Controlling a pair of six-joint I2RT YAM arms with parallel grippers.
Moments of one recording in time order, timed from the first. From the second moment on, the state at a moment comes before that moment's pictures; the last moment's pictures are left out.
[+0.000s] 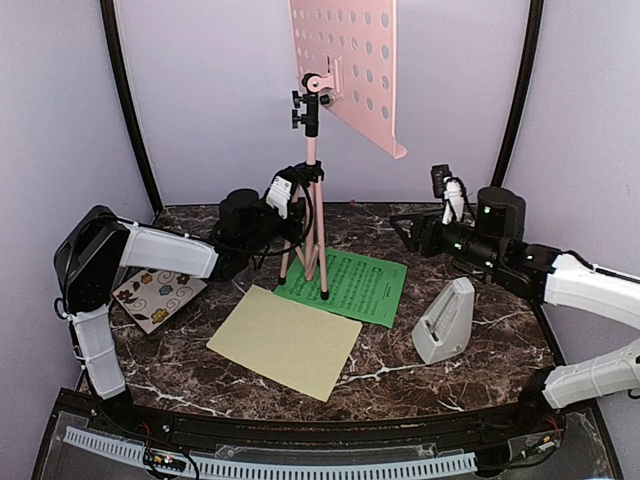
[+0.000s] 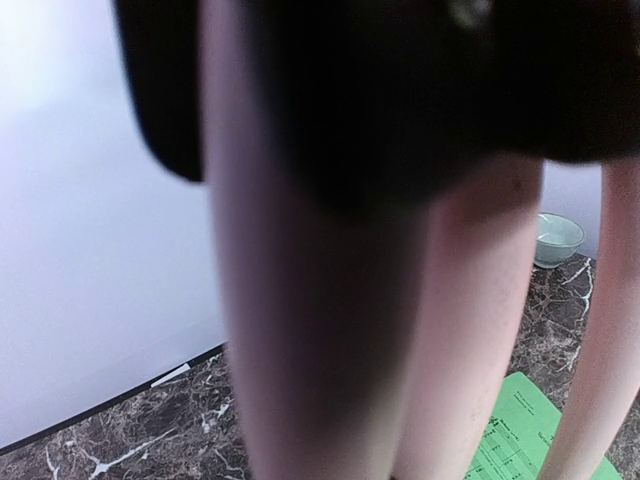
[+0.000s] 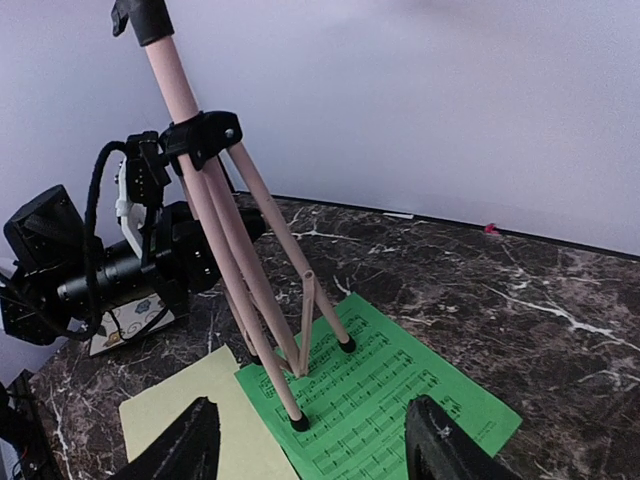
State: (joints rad) left arm -0.68 1.89 1.14 0.71 -0.07 0.11; right arm 0.70 1.09 0.80 0.11 0.00 0.29
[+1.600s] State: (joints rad) left arm -0.67 1.92 1.21 0.65 -0.06 0.13; right arm 0.76 1.85 1.28 0.32 -0.24 0.13
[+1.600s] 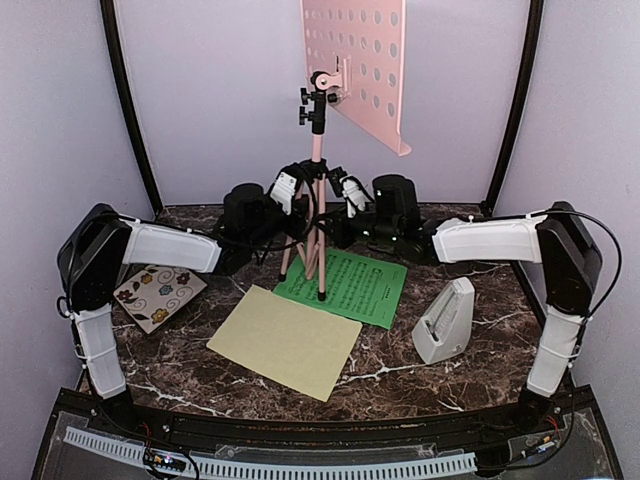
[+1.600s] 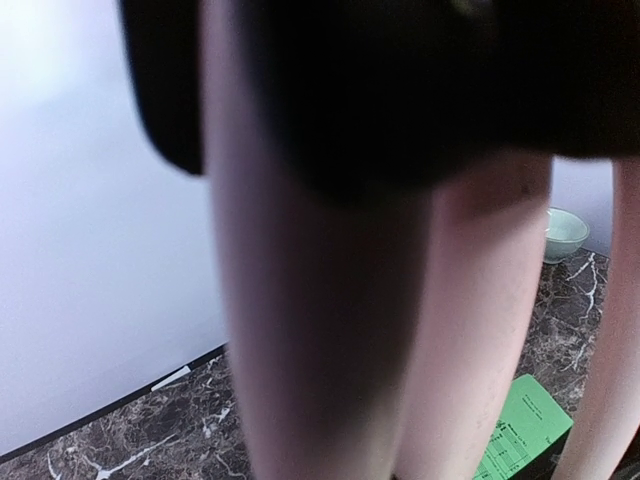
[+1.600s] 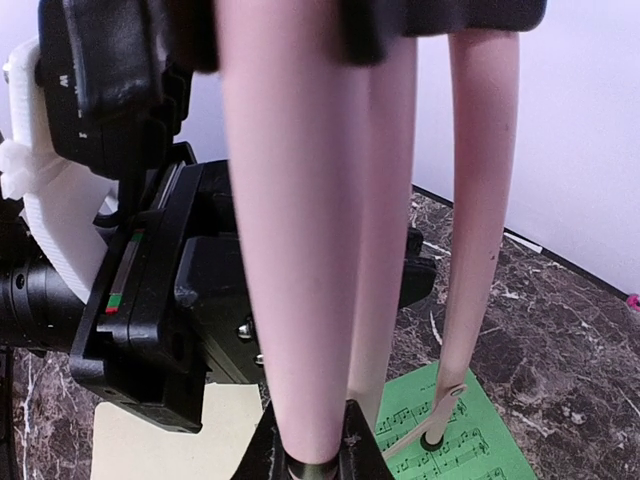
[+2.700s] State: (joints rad) left arm -0.66 1.67 0.91 0.63 0.18 0.30; right arm 0.82 1.61 1.09 0.09 -0.27 0.05
